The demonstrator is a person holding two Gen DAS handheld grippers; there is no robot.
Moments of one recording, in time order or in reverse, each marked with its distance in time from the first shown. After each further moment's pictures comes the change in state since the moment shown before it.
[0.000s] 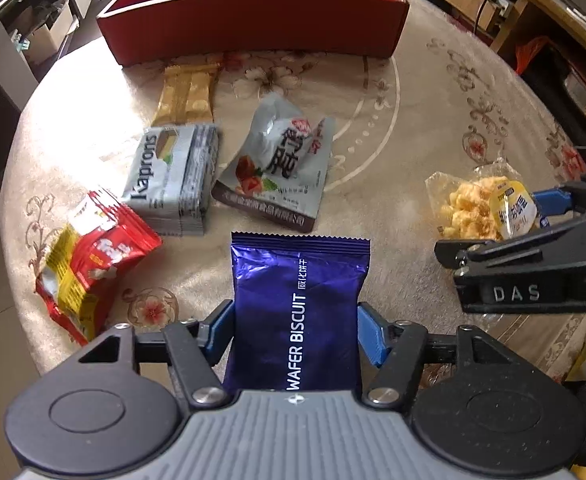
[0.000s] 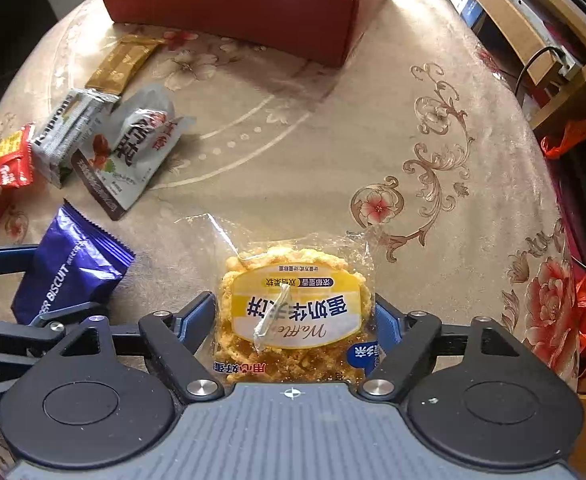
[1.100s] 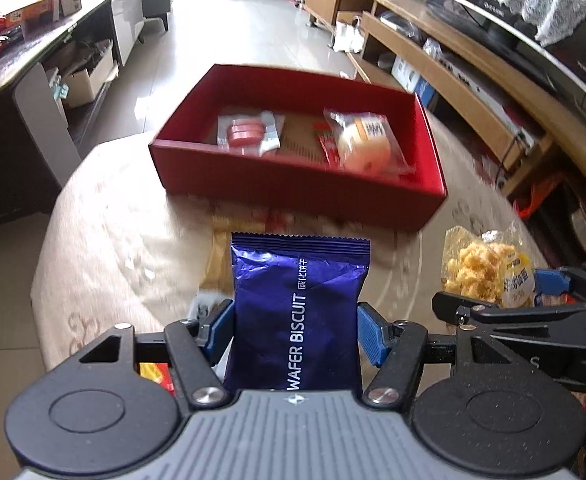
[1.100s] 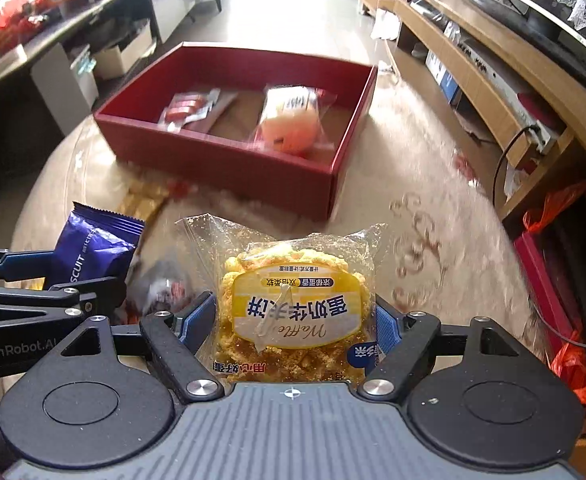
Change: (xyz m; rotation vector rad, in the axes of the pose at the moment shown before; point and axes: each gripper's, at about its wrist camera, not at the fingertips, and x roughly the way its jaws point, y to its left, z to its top) left arm -0.044 0.036 0.084 -0.145 -0.223 -0.008; right arm -0.048 -0.007 0.068 0.095 -0.220 0.024
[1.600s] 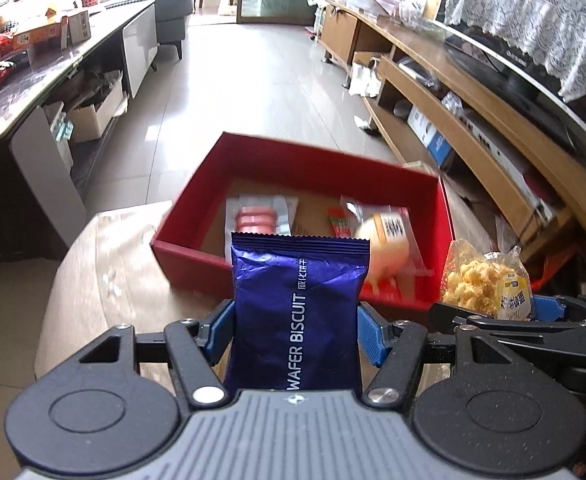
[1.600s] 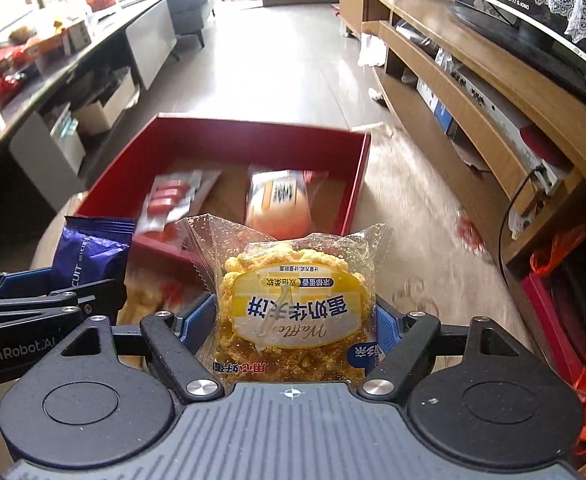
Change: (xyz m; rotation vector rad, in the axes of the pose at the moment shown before) left arm 0.015 0.006 0.080 -0.043 -0.093 0.021; right arm 0.017 -0.012 0.067 0.081 -0.073 0.014
